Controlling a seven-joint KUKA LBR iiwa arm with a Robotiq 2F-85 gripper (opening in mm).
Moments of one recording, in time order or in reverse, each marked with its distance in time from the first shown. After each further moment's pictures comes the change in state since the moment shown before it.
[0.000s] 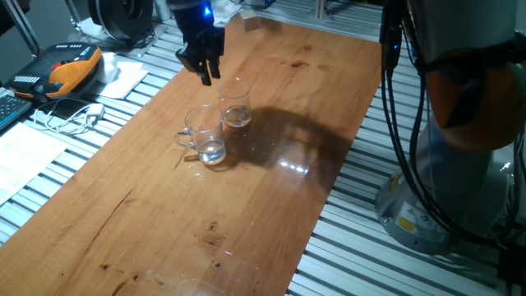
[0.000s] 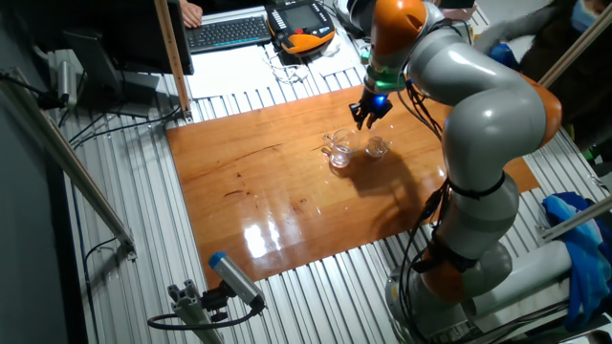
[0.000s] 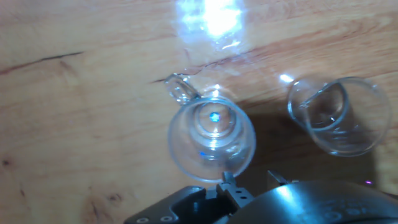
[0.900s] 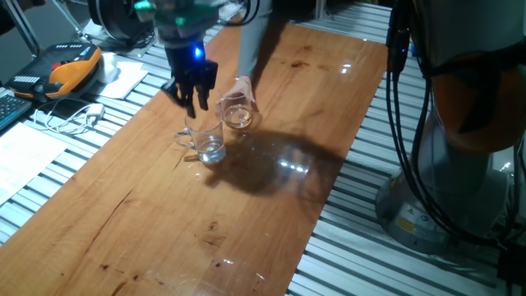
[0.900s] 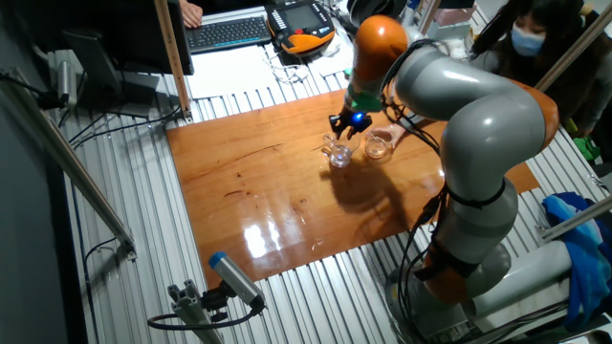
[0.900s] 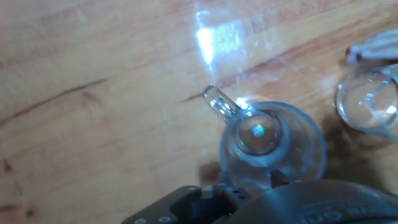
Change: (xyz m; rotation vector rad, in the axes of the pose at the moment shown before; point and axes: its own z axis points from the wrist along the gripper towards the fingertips) arm -0.007 0.054 0.050 -0.016 -0.128 0.129
